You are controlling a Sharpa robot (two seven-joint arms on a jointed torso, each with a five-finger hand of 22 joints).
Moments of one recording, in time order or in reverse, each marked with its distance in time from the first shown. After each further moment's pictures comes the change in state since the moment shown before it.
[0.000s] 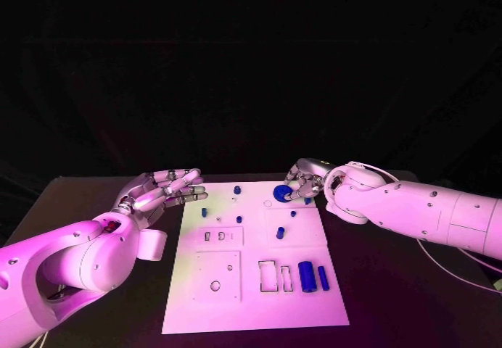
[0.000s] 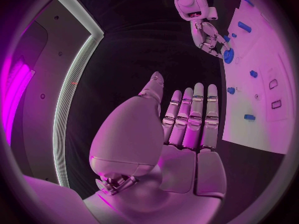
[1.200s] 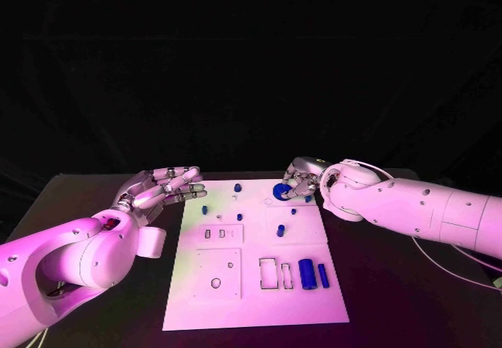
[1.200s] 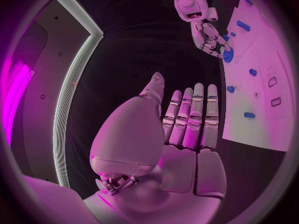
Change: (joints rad) left arm 0.000 -0.004 0.000 -0.003 -0.005 0.000 -0.005; left_hand 0.008 0.008 0.000 0.000 0.000 0.000 0.000 0.000 0.000 0.000 0.000 -0.004 0.000 0.000 0.000 -0.007 0.000 0.000 0.000 0.000 0.000 -0.002; right arm -0.003 0.032 0.002 -0.024 -0.036 0.019 -0.016; right_hand 0.009 0.009 0.006 0.011 0.000 0.048 -0.010 0.015 0.007 0.050 -0.007 0.083 0.084 0.000 0.000 0.028 0.000 0.000 0.000 0.000 0.023 0.001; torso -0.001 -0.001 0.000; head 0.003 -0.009
